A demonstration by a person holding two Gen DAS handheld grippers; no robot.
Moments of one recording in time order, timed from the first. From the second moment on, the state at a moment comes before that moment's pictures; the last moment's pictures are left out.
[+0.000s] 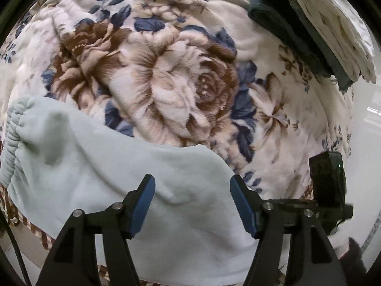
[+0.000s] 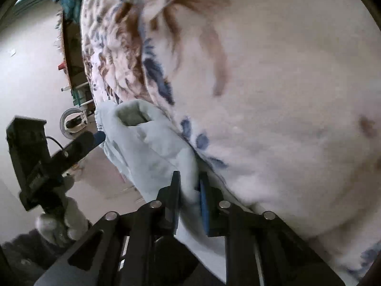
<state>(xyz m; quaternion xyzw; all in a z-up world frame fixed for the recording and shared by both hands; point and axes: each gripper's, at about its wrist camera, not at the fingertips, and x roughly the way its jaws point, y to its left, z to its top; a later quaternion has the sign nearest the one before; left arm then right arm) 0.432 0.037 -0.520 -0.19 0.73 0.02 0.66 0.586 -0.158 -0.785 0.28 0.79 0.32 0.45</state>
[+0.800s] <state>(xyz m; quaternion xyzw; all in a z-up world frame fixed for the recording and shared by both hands) 0.454 0.036 -0.584 -0.38 0.80 0.07 0.46 0.620 -0.138 -0.721 0.20 0.73 0.29 0.58</state>
